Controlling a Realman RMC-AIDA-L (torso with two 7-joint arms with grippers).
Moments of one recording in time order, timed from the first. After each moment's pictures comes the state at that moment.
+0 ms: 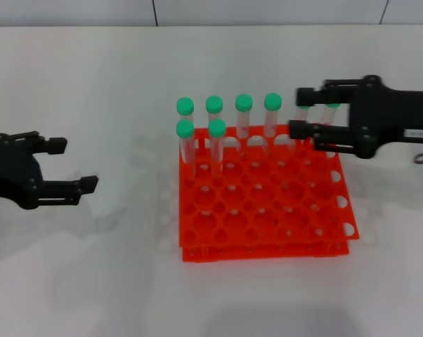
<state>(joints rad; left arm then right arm) -0.12 -2.08 0.97 1.49 2.03 1.59 -1.84 0.42 2.00 -1.19 -0.98 -1.52 -1.49 1.49</state>
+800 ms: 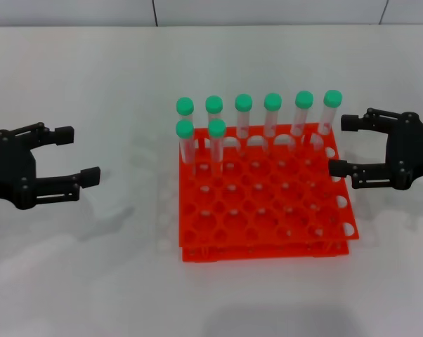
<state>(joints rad) -0.20 -2.07 0.76 1.17 1.87 1.73 -1.55 0.41 1.94 -1.11 -0.72 -1.55 -1.52 1.28</state>
